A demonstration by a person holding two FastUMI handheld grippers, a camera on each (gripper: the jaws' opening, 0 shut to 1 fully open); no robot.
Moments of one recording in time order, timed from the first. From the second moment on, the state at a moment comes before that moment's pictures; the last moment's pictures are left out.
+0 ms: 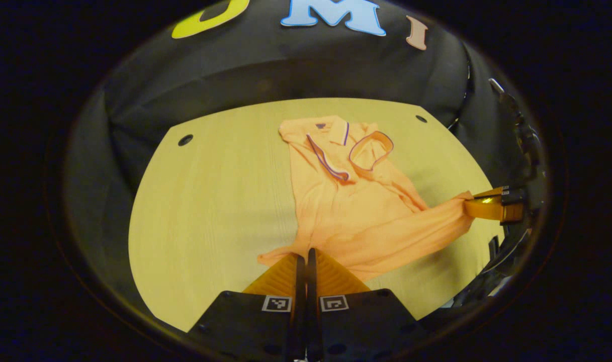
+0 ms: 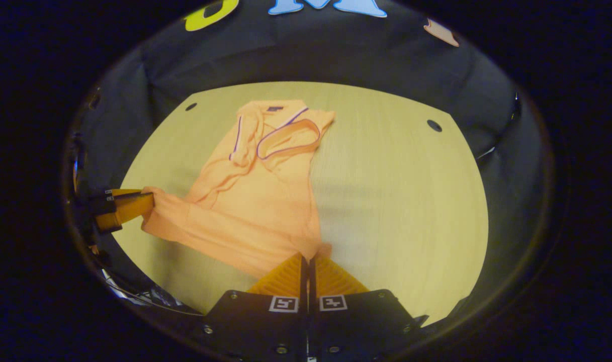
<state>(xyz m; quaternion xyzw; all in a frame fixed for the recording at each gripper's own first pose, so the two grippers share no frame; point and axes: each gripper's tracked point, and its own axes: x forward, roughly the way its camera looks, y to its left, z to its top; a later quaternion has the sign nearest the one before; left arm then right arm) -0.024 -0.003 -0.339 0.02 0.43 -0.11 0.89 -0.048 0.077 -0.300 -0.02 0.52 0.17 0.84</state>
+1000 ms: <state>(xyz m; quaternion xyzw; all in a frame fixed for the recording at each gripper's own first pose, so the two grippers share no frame) 0.277 0.013 -0.312 0.01 0.29 -0.09 0.95 0.261 0.131 -0.294 0.08 0.33 0.14 0.93</state>
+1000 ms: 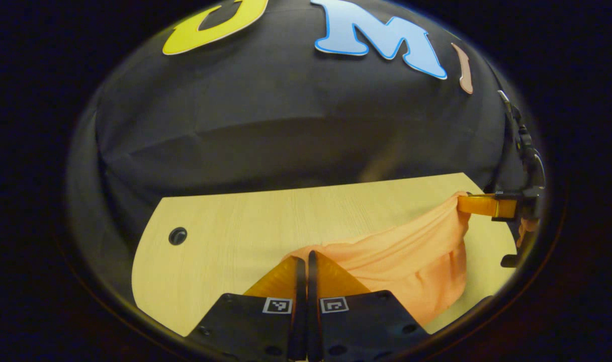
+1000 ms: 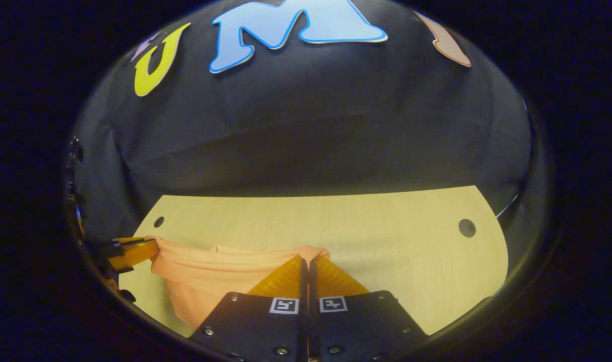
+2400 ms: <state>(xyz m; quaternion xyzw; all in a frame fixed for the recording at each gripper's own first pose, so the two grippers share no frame) 0.355 0.009 -0.325 0.00 0.23 -0.10 0.97 0.316 0.118 -0.343 0.05 0.28 0.11 0.95</state>
